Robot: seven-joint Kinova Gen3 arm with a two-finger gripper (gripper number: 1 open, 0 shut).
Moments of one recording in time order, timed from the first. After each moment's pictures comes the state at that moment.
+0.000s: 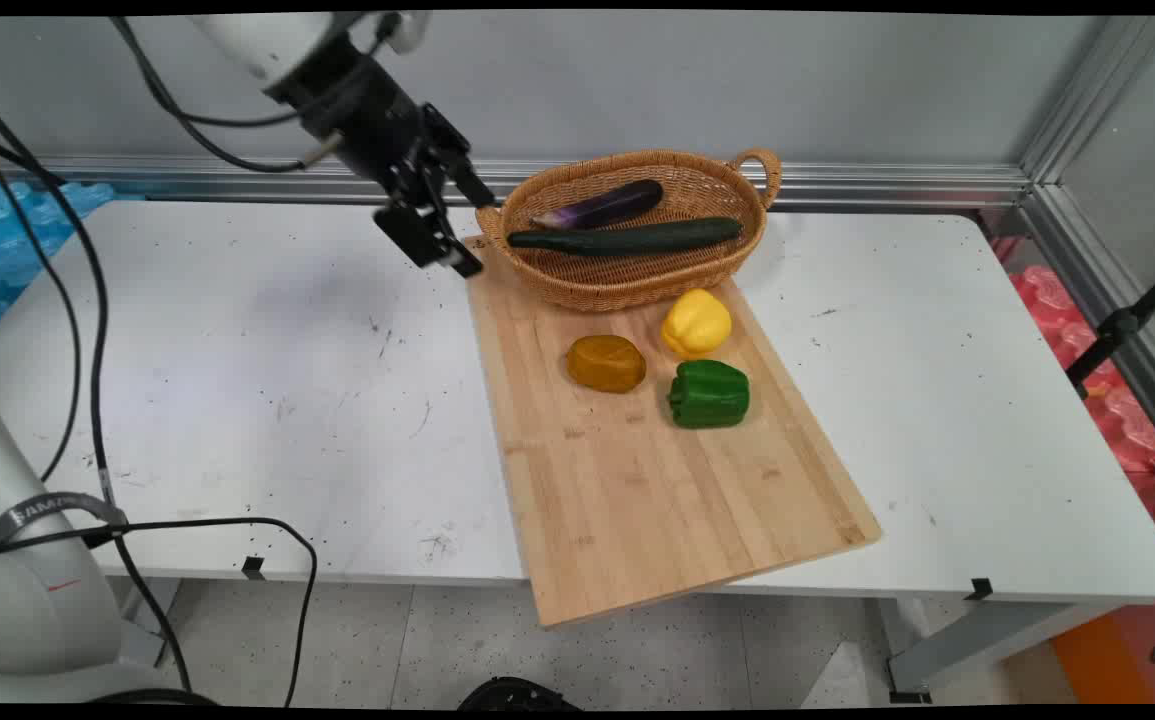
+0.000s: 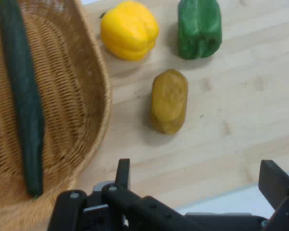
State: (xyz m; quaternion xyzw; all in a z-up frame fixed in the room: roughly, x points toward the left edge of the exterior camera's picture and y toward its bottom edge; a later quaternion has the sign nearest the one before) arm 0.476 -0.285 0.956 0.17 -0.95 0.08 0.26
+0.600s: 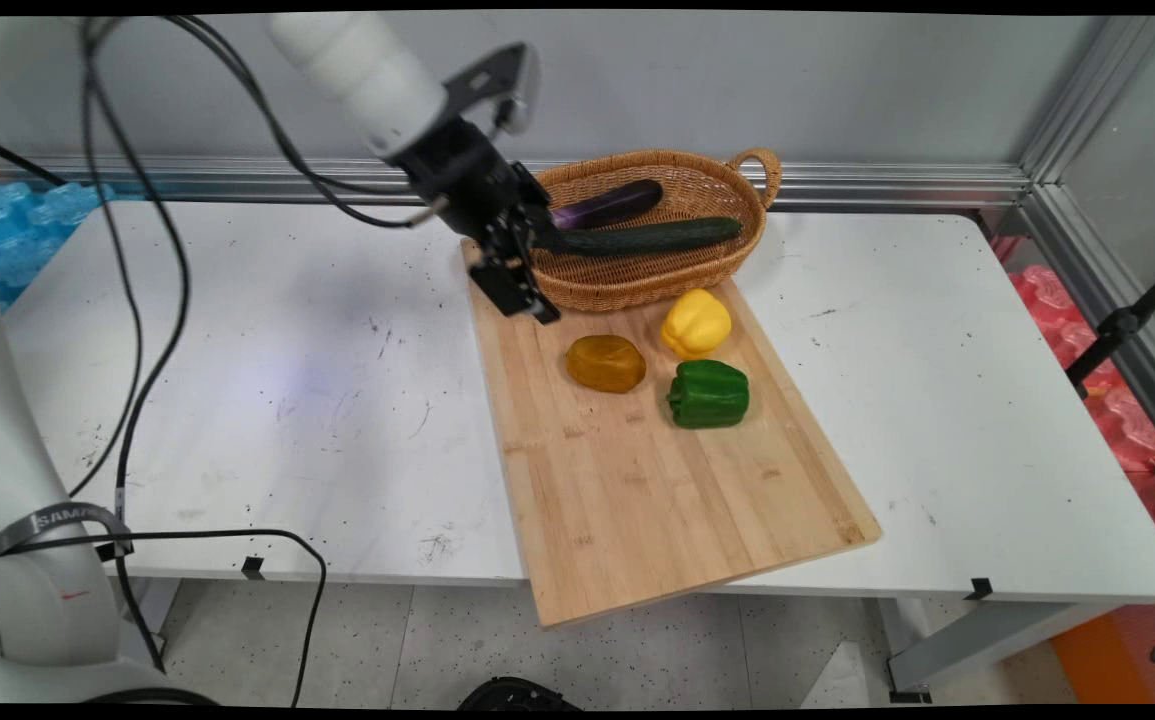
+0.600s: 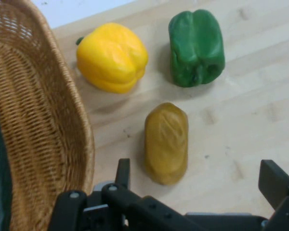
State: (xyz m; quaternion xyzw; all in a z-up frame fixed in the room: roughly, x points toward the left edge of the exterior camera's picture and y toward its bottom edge) arm 0.415 -0.321 0.899 0.14 -0.95 0.07 0.26
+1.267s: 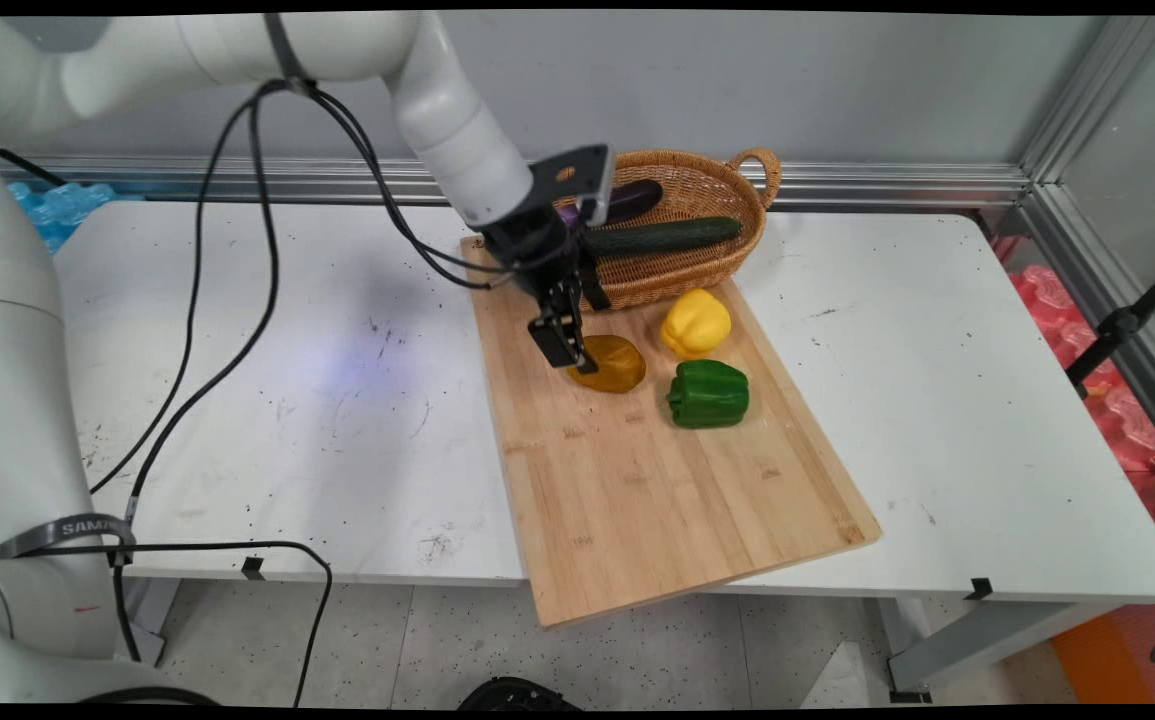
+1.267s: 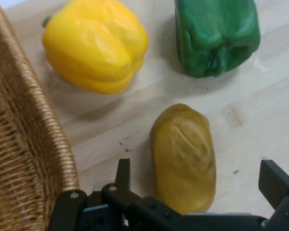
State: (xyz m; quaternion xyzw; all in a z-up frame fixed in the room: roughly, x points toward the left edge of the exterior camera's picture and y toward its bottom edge) arm 0.368 -0.362 0.825 0.11 -0.97 0.04 0.22
